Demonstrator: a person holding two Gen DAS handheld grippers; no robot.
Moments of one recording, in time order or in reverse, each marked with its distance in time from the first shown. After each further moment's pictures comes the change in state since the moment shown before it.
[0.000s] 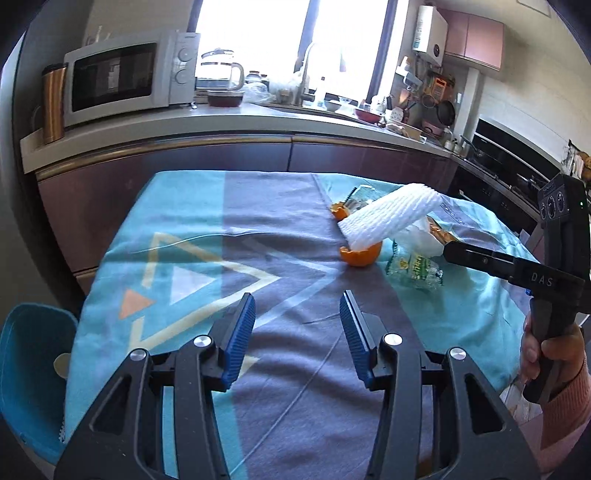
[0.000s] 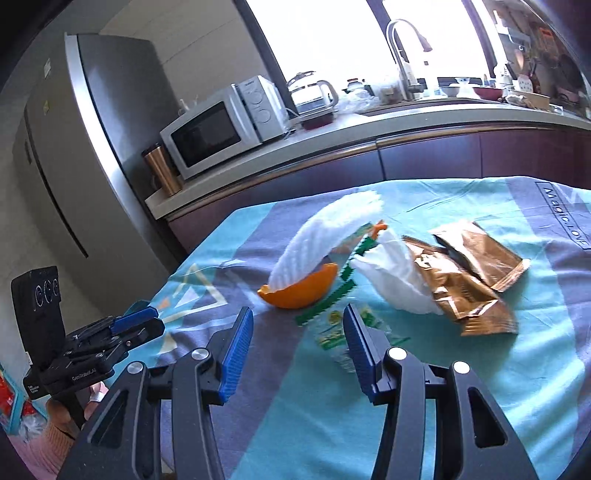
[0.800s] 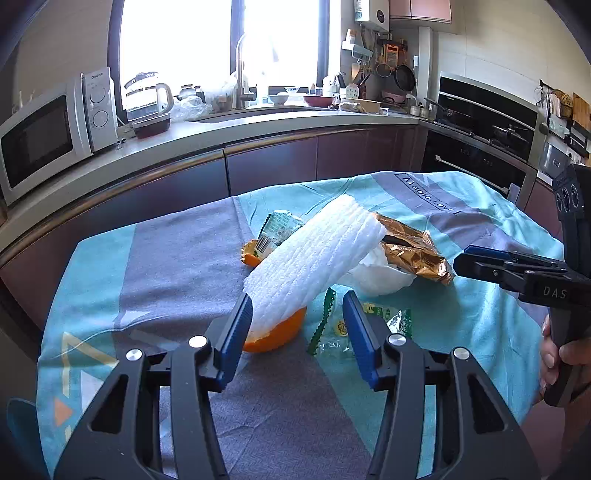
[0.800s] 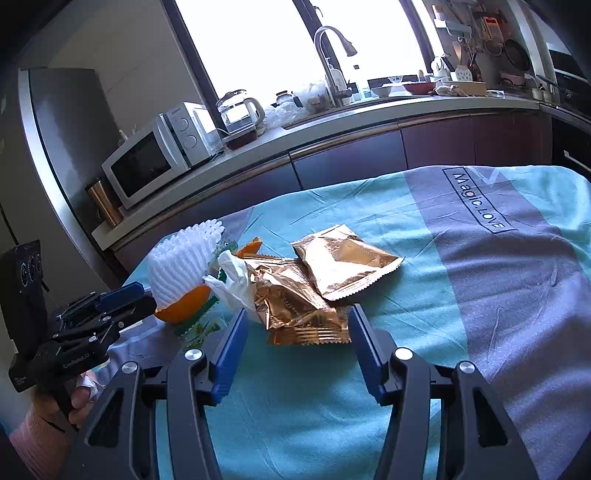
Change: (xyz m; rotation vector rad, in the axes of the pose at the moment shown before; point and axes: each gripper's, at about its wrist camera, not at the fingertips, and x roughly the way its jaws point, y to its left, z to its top) left arm 0.087 -0.099 0.054 0.213 0.025 -0.030; right arm -0.025 -0.100 0.000 0.101 -0.038 -0.162
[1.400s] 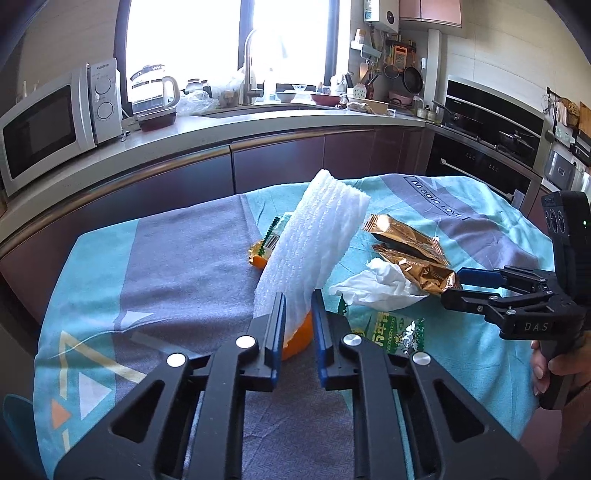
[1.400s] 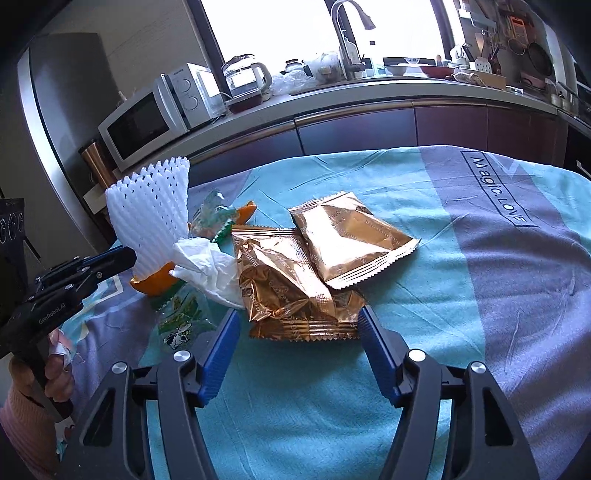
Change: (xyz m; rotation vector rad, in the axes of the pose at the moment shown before) left arm 0.006 0.011 0.004 -0.037 0.001 0.007; right arm 0.027 0.005 -0.004 -0.078 0.115 -0.020
